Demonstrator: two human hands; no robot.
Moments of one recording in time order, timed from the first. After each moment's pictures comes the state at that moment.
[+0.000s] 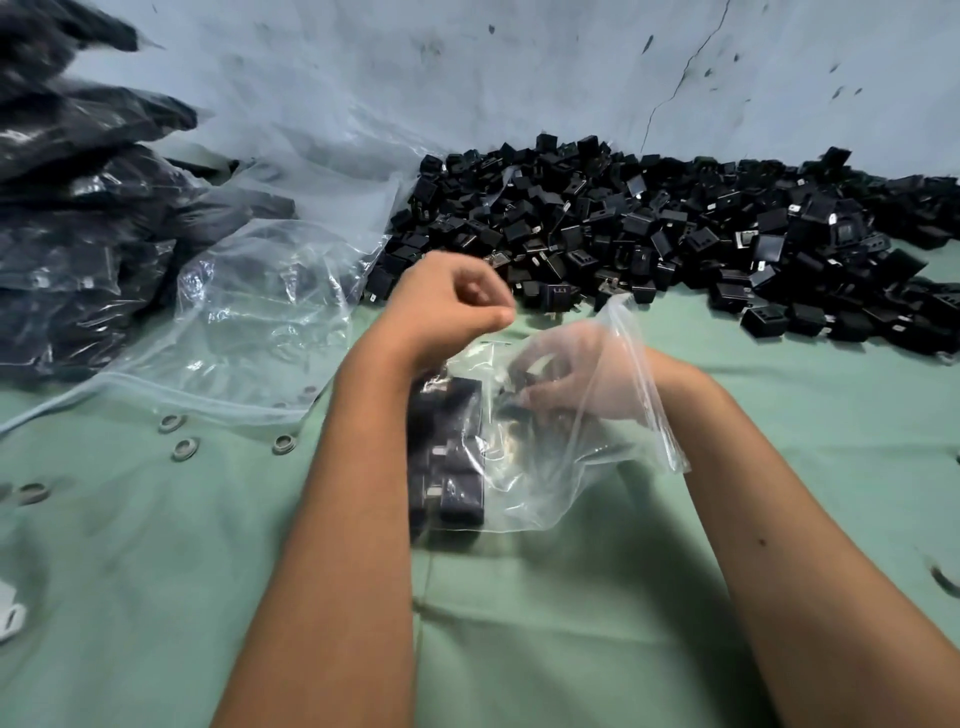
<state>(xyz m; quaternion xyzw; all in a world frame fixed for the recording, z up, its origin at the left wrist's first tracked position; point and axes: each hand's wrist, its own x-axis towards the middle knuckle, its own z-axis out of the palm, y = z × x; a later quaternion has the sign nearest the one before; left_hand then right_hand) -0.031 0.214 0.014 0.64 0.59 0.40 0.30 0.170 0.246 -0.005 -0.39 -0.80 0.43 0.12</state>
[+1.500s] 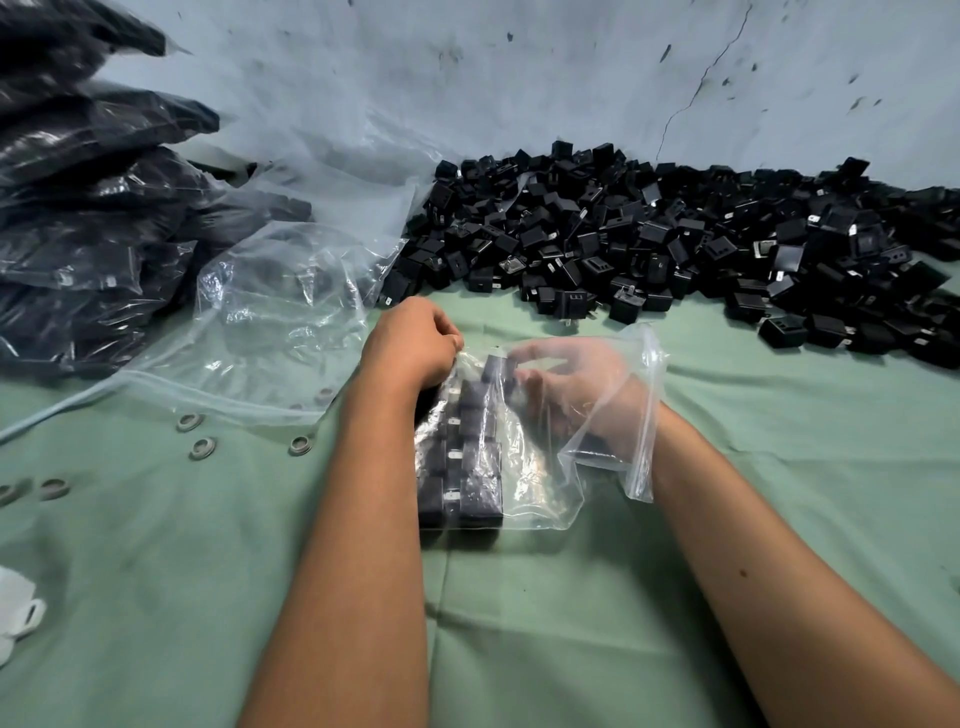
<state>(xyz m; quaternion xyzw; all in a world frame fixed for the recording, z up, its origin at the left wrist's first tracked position) -0.054 0.224 -0.019 0.53 0.77 0.29 0.18 0.136 0.231 -0.025 -0.45 -0.51 0.68 0.29</state>
